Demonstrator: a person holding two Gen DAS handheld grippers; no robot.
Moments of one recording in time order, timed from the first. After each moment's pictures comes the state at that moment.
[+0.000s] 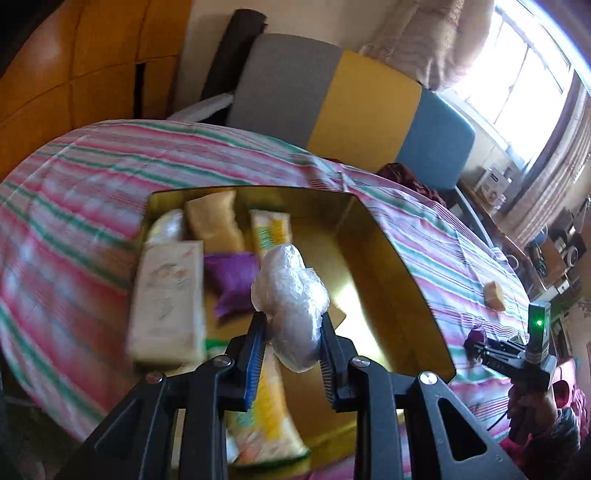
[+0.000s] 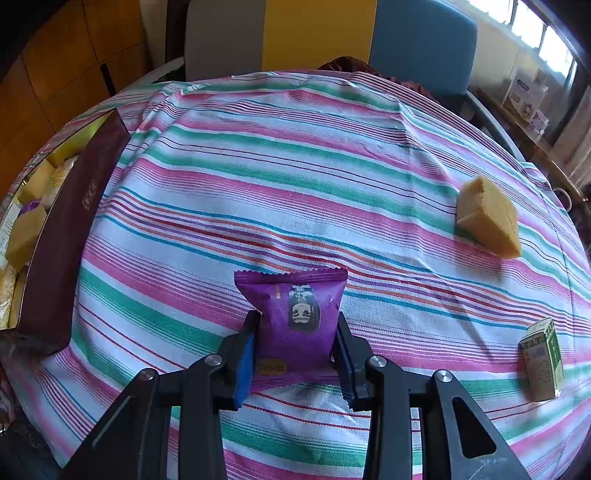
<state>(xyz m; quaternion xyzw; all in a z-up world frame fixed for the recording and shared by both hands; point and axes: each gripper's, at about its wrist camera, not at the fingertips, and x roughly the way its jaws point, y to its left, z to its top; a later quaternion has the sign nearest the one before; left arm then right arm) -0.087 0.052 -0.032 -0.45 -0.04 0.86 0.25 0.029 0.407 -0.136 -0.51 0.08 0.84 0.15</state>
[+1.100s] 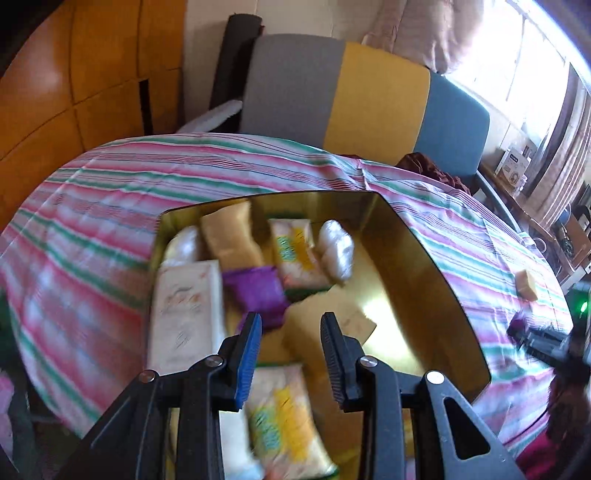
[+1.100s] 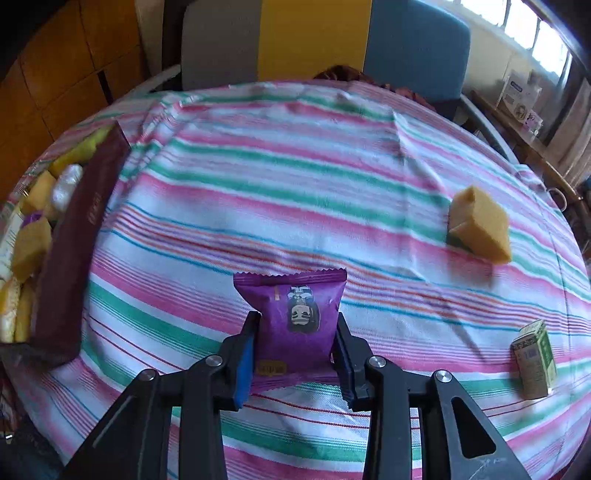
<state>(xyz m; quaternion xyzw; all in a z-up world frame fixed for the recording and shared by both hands) -0.090 0.053 -0.034 -0.44 0.02 0.88 0.20 0.030 0.404 -0.114 -0.50 0.08 0.85 0.16</state>
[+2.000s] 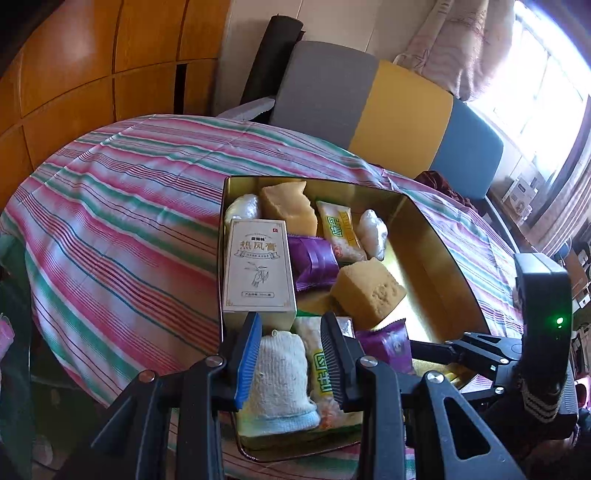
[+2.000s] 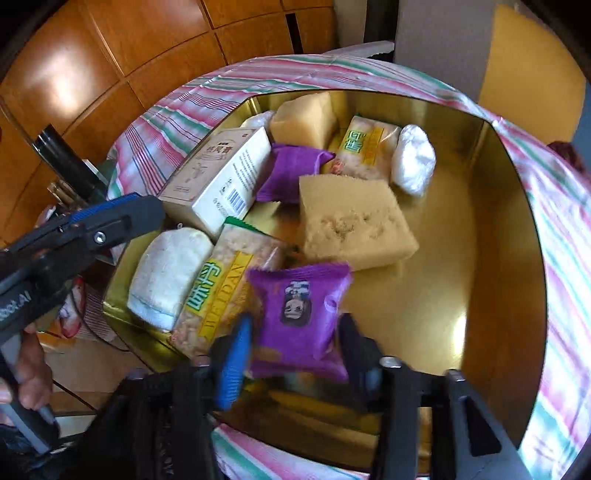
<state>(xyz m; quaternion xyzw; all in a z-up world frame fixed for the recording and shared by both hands) -0.066 -0.009 -0.046 -0.44 -0.04 0.88 0.18 -0.069 0.131 -0.123 -0.53 0.03 0.84 -0.13</state>
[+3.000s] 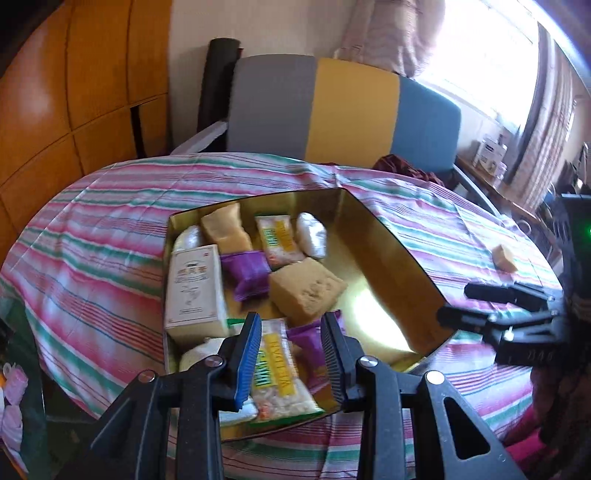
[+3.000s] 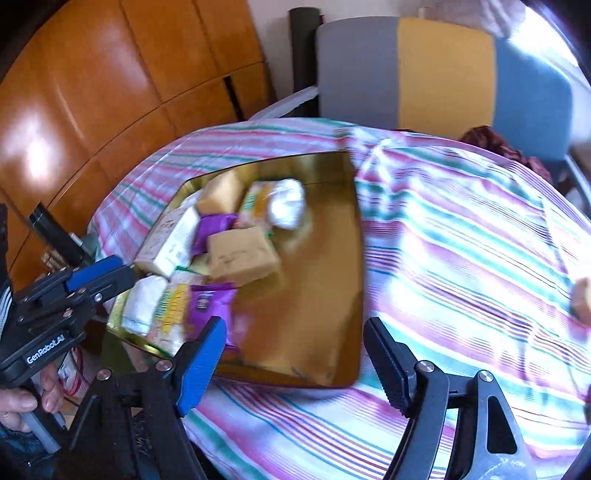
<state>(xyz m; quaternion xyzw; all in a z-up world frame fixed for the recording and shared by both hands) -0.029 0.048 -0.013 -0.40 0.05 0.88 0.23 0.000 0.237 -0.061 -0.45 0.09 0.89 -0.03</state>
